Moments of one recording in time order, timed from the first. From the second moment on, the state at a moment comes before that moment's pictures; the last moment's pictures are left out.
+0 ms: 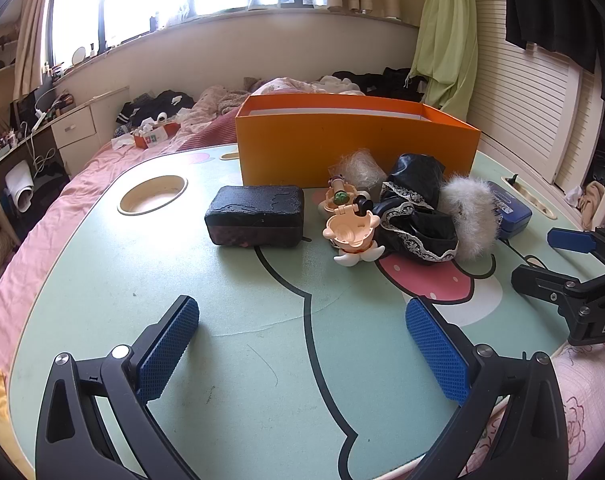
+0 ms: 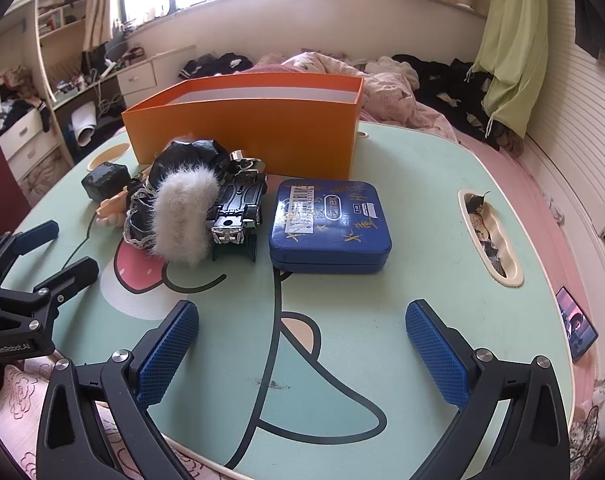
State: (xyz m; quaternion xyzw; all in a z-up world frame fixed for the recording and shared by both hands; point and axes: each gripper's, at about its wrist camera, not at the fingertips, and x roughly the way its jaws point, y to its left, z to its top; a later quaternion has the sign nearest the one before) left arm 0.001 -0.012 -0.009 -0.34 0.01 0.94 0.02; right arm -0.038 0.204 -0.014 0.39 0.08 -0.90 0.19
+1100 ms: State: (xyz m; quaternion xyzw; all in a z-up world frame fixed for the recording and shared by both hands) left arm -0.078 0.014 0.122 -0.34 -0.01 0.93 0.16; right arm -0.036 0.204 -0.015 0.39 0.08 -0.90 0.19
